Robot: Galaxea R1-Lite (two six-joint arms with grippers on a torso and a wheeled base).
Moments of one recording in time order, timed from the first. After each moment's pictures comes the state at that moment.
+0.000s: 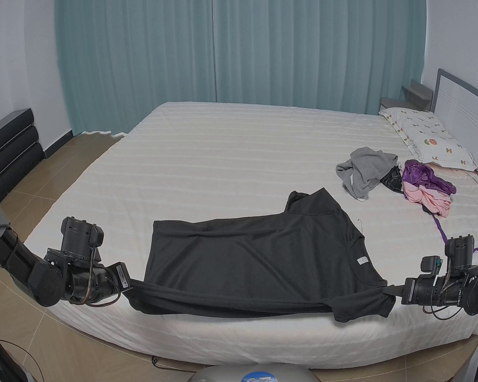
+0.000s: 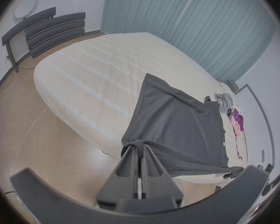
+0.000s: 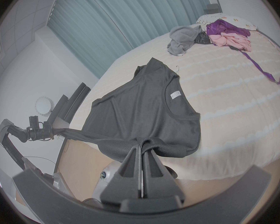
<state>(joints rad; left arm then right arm) -0.19 1.84 -0.51 -0.45 0.03 -0.60 -0.05 1.89 -0.18 -0.93 0.49 0.22</state>
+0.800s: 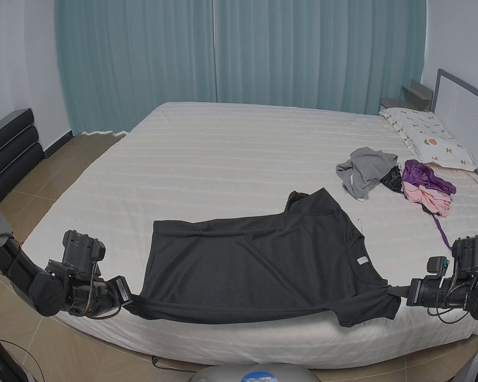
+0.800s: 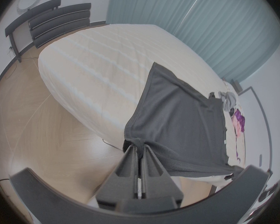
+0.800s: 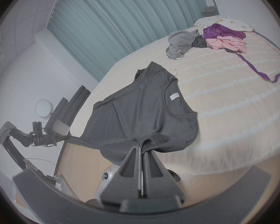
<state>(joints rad) -0.21 1.84 -0.44 -0.45 0.01 -0.67 -0.05 1.79 -0.14 -0.91 0.47 0.25</state>
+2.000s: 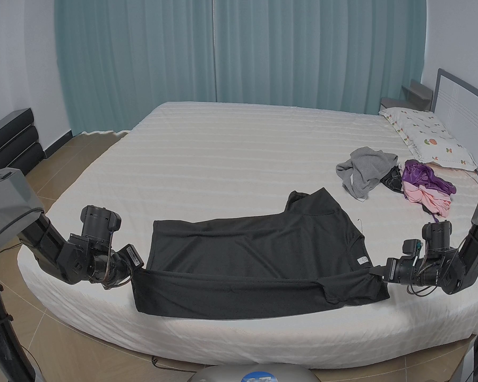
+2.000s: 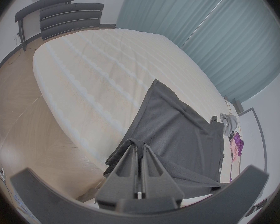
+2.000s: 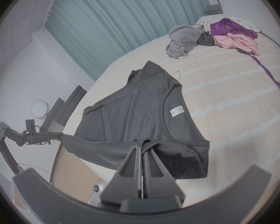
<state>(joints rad) -0.16 2.04 -0.73 -0.44 0.03 -0.77 -0.02 2.11 -0.46 -0.91 0.44 0.25</state>
